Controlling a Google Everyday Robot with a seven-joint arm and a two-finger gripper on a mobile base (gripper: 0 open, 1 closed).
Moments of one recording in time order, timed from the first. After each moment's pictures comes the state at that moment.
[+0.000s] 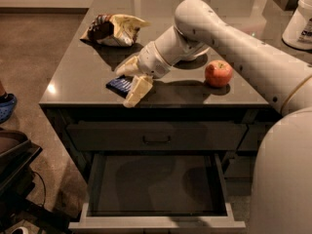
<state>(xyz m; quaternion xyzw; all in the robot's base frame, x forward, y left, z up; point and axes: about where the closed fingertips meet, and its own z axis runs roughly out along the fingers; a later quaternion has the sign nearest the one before) 0.612 0.073 0.823 -0.71 0.56 0.29 0.30</state>
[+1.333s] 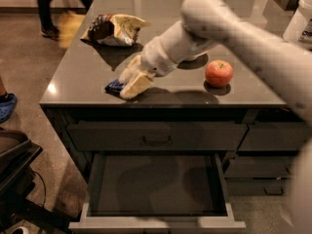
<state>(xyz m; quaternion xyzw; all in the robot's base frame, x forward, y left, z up) 0.595 0.064 0.855 -0.68 0.59 0.28 0.32</state>
